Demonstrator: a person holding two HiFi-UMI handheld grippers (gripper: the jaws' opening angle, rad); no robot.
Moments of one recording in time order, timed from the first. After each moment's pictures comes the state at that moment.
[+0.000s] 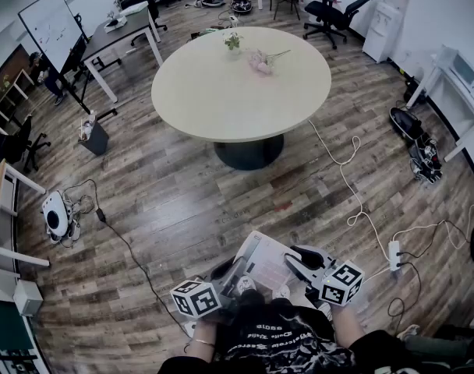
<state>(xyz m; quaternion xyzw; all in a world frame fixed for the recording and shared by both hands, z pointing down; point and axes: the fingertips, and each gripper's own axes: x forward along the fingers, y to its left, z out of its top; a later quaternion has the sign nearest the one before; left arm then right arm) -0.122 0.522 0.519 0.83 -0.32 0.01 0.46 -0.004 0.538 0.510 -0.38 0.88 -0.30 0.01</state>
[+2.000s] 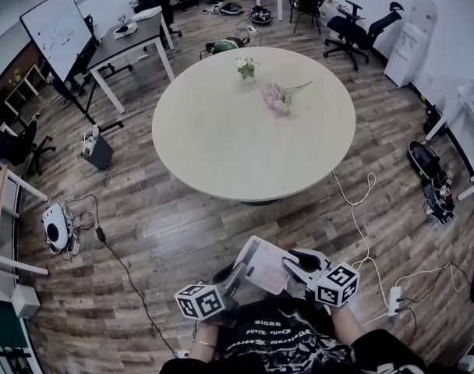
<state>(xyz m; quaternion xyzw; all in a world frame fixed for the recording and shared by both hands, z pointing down) -0.065 0.268 0.545 0.80 -0.37 0.00 0.46 0.052 0.271 0.532 -0.34 0.89 -0.29 -0.05</state>
